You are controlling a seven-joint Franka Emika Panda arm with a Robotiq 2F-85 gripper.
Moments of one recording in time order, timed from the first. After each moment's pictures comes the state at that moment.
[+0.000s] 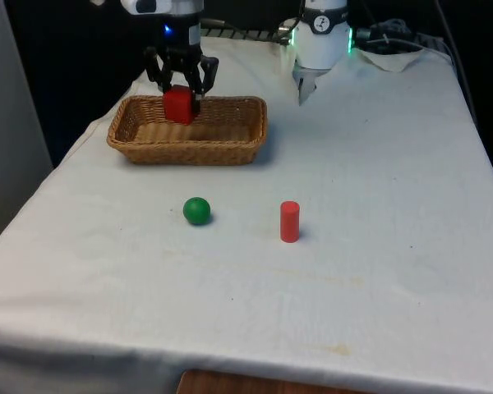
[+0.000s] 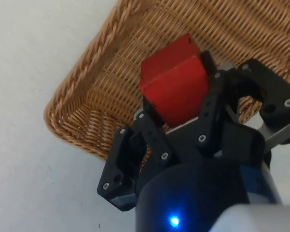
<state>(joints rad) 0.54 0.38 -0.98 -2.30 0.43 2.52 -0.54</state>
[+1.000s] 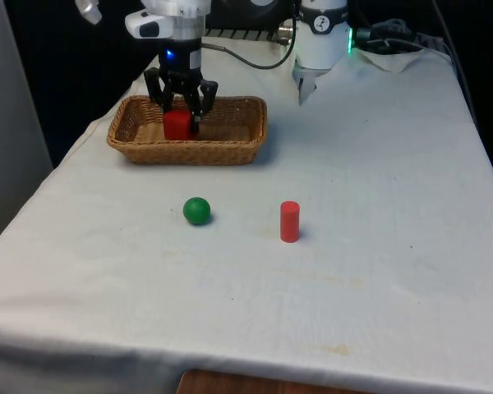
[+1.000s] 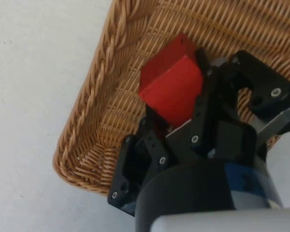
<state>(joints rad) 0.53 0.52 -0.94 -2.31 0.73 2.61 -0.73</state>
